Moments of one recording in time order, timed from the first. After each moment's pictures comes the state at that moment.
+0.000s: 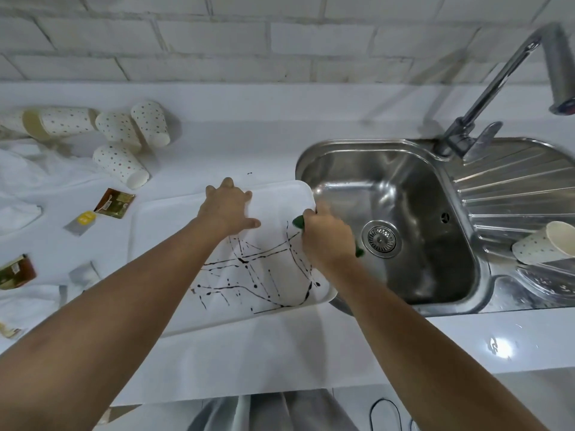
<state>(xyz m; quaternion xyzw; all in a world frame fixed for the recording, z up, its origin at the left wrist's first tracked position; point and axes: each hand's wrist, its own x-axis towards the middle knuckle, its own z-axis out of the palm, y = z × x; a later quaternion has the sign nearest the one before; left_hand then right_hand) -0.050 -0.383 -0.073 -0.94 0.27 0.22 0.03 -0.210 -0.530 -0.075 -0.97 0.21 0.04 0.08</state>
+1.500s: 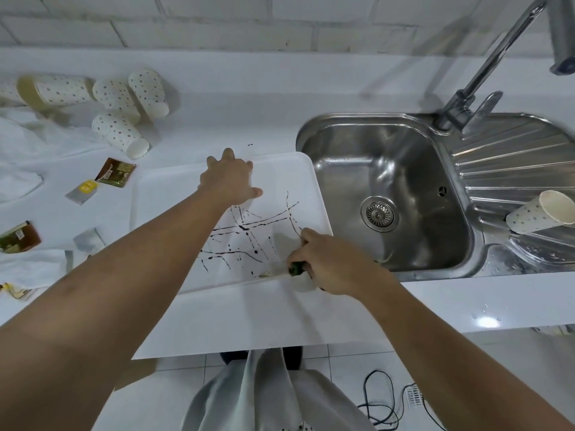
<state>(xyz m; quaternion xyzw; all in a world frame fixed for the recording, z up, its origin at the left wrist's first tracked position) -0.066 -0.385 -0.064 -0.94 0.25 0.21 0.03 -0.294 -0.505 -0.067 -0.97 -0.01 0.17 0.15</state>
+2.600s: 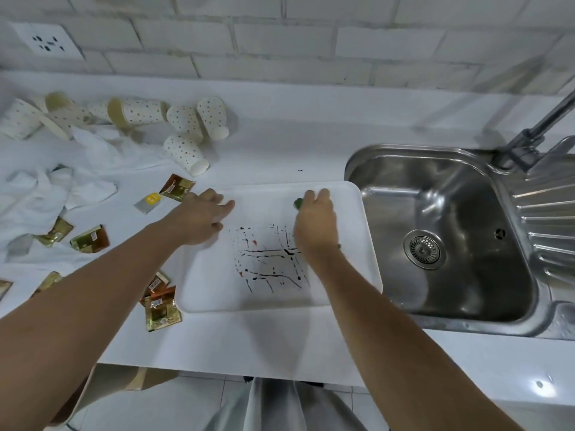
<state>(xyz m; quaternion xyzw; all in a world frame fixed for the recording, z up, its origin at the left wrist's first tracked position) -0.015 -0.216 -0.081 -0.92 0.33 0.21 0.08 -0.141 -0.446 -0.096 -0.95 0.23 -0.06 0.20</state>
